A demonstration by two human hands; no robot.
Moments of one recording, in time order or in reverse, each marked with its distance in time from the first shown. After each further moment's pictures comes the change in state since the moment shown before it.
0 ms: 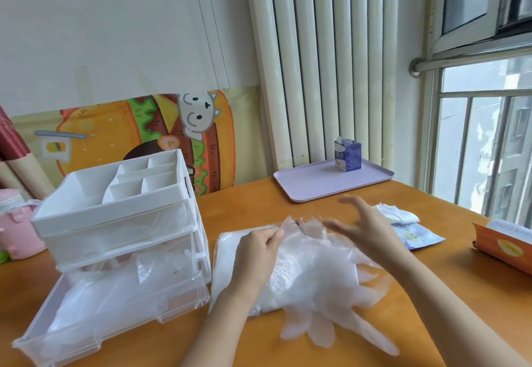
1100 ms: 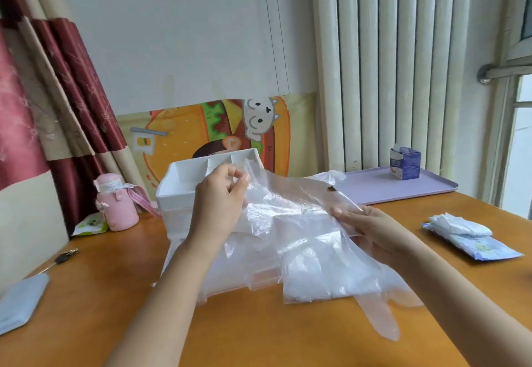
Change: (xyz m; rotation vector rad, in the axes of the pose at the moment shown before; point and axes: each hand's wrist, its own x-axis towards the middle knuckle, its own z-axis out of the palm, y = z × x) left_hand -0.028 0.030 -0.202 0.052 0.384 0.037; right_hand -0.025 -0.106 0.050 0.989 -0.539 0.220
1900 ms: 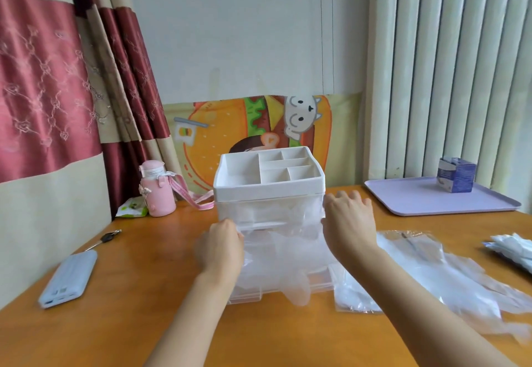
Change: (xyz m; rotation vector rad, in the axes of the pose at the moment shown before) left_hand -0.027 -0.109 -0.043 0.823 -0.070 -0.325; right_hand 0.043 0.016 0.147 -1.814 0.472 -0.367
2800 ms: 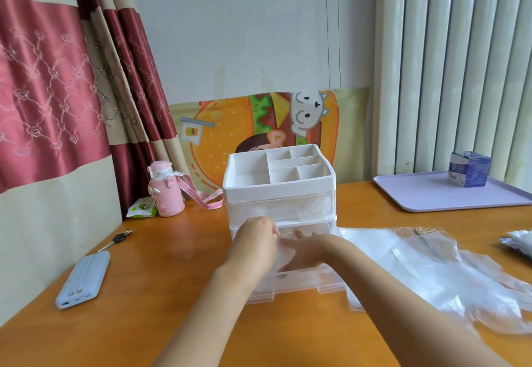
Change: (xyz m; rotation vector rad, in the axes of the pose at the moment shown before) left_hand -0.001 0.018 -0.014 -0.212 -0.244 0.283; right_hand 0.015 -0.049 0.040 0.150 -0.948 -0.341
